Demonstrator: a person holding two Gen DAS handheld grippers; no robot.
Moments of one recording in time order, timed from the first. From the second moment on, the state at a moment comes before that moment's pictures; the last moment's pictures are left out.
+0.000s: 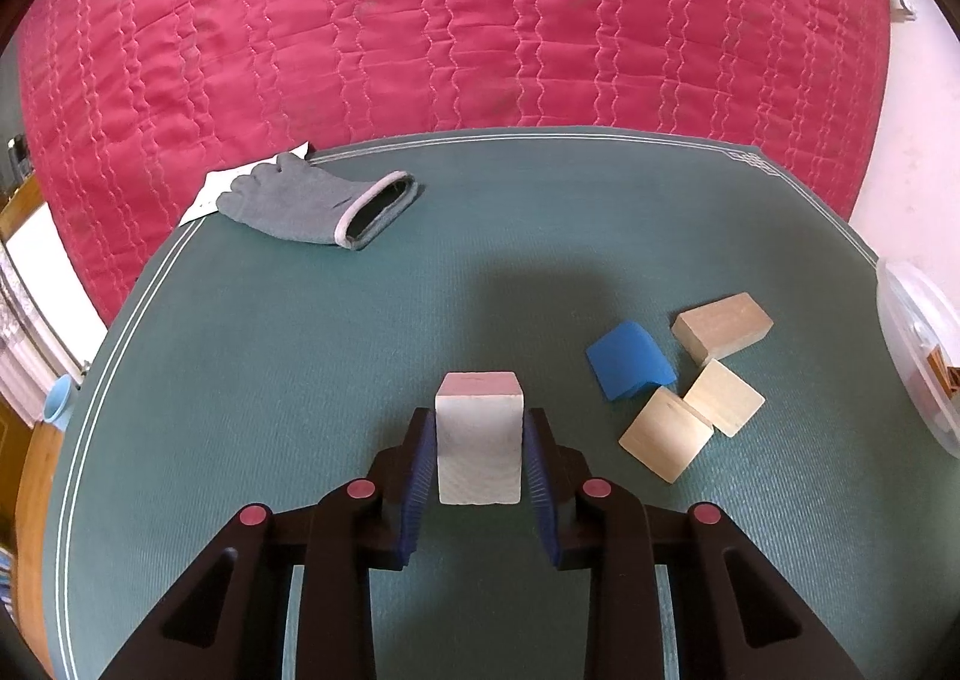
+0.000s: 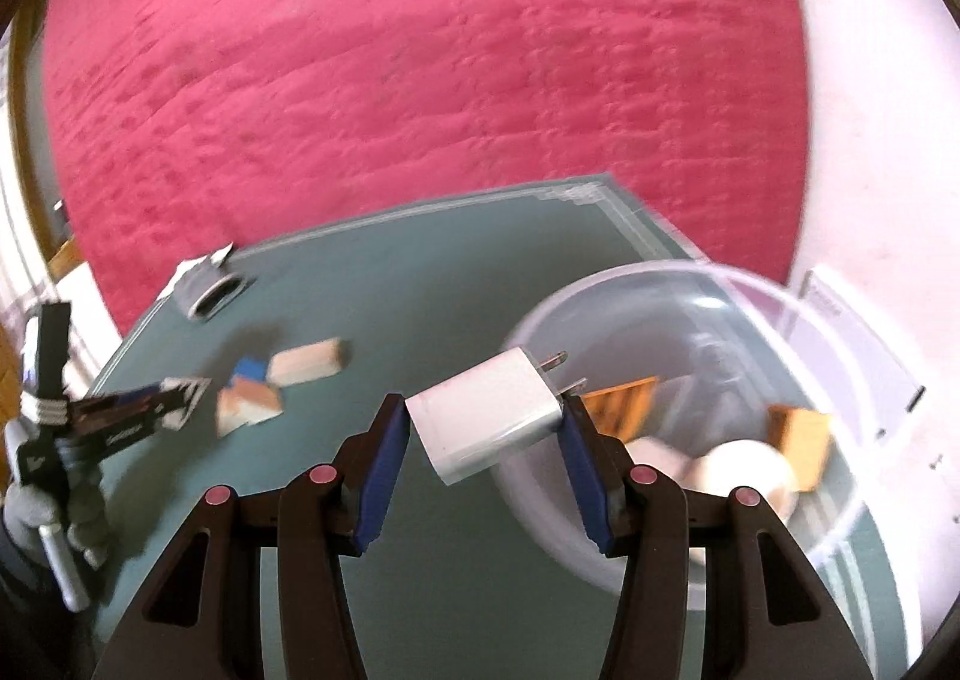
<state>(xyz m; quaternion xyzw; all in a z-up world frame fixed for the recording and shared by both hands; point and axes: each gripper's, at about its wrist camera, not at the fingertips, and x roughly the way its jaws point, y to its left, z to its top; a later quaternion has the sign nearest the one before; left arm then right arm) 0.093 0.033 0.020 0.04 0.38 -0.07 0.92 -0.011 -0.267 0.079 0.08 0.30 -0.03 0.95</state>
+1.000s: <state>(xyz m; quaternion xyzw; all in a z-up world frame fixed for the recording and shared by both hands) 0.107 0.028 0.011 0.04 0.40 -0.06 0.91 -0.021 -0.348 0.075 0.12 0.26 -0.17 0.94</state>
